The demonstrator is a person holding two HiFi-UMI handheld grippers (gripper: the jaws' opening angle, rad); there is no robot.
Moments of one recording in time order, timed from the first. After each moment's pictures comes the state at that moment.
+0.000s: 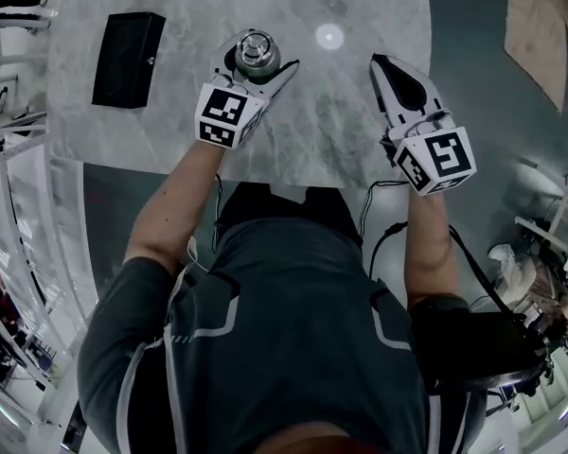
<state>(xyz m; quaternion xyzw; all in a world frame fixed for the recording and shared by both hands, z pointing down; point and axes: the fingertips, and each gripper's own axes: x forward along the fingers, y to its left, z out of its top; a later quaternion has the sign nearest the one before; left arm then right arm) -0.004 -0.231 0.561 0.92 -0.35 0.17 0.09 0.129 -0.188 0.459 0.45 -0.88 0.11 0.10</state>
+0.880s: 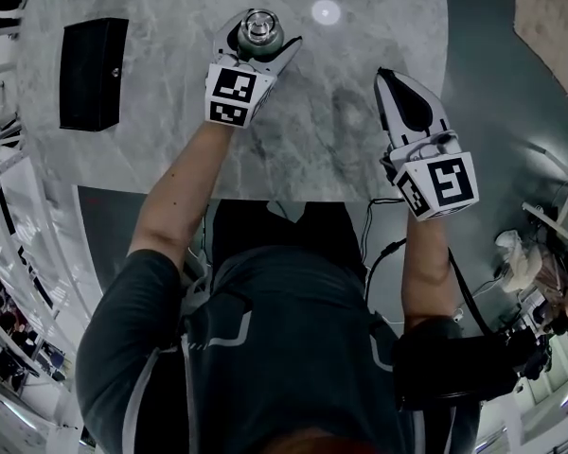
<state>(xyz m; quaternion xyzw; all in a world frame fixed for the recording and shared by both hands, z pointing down) 0.025 -0.285 0.671 0.91 -0.36 0.19 0.09 0.148 -0.187 0.541 0.49 -0.85 0.15 0.12</state>
